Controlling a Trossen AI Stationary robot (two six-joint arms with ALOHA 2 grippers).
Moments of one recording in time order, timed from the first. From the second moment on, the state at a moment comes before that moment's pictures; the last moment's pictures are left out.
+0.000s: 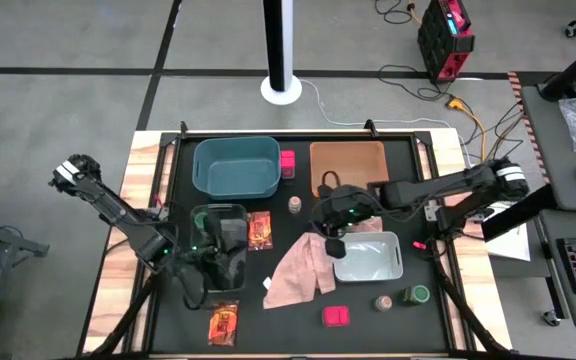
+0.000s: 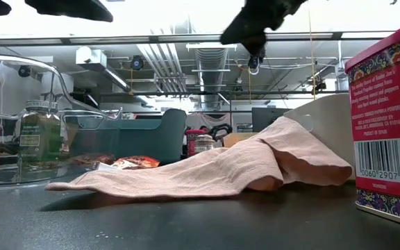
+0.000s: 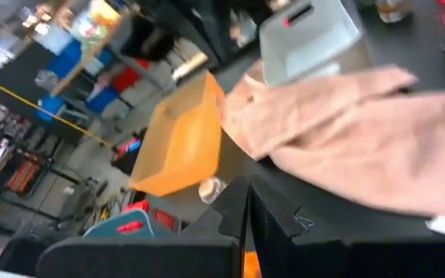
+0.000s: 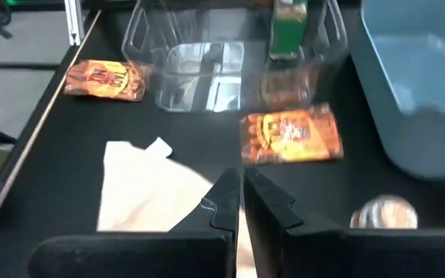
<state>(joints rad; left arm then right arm) -0.69 1.22 0.77 -0.20 -0.99 0.10 0.09 1.50 1.12 -0.26 -0.08 0.06</state>
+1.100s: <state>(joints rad) -0.70 1.08 0.69 -0.09 -1.14 0.09 0.13 1.90 1.37 -0.24 0.08 -0.06</state>
